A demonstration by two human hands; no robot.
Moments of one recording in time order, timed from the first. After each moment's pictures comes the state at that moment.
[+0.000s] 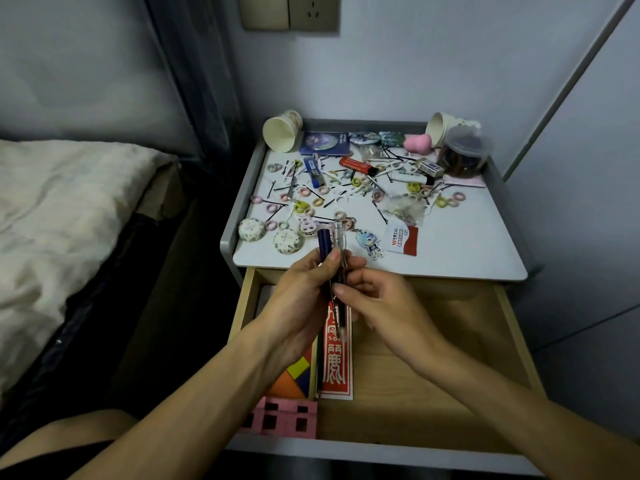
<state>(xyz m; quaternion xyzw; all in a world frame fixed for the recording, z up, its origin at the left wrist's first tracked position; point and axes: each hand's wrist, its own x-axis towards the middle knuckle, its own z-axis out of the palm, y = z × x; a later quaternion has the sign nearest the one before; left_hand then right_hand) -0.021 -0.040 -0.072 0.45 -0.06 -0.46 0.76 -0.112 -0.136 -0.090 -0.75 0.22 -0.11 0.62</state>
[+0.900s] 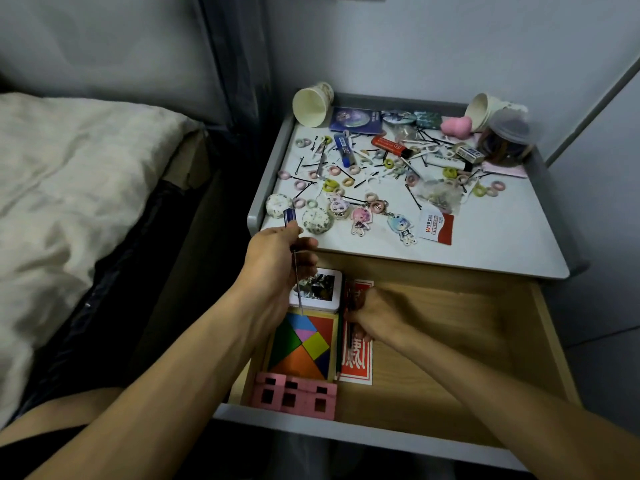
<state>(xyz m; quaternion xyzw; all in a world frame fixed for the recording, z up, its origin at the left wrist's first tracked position) 0.024 -0.002 -0.069 0.59 0.06 -0.32 0.74 -0.064 -0.140 -0.209 -0.81 0.36 0.14 0.44</state>
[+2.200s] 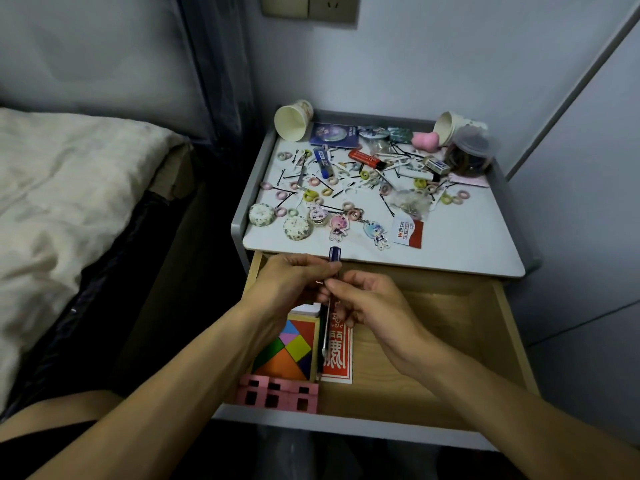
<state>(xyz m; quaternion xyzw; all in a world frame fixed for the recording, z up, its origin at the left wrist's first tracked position) 0.003 -0.009 -0.086 0.65 -0.08 -0.41 0.63 -0.108 -0.111 -0.096 -0.65 0.24 -0.04 0.72</state>
